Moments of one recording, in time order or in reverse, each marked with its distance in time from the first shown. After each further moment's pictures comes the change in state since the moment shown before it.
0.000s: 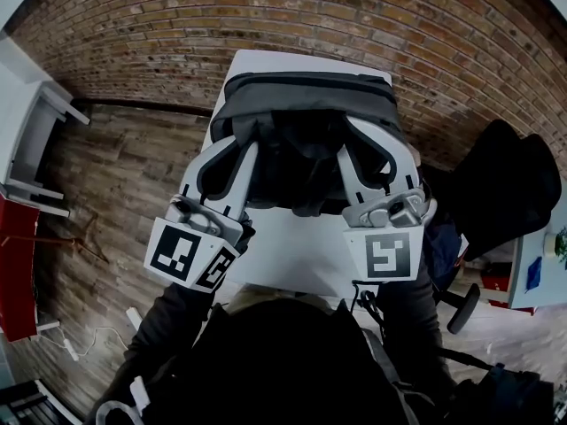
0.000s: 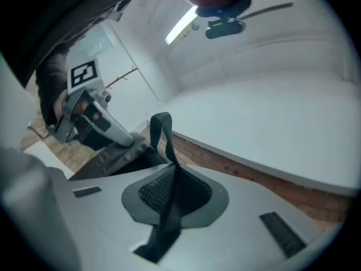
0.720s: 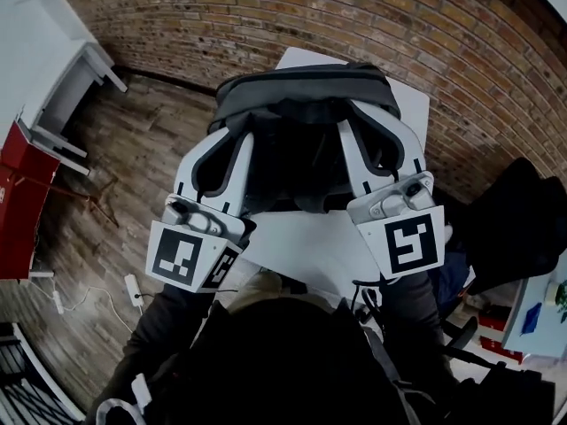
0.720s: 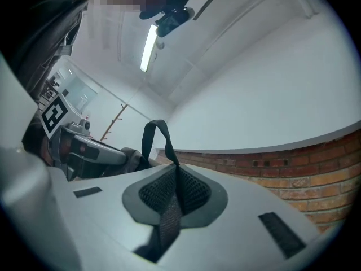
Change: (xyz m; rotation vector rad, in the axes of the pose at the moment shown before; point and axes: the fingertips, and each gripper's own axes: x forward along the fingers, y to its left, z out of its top) left arm -0.073 0.006 0.048 0.157 -0.076 0.257; right arm 0.016 0.016 0.066 0.448 -0.204 0.137
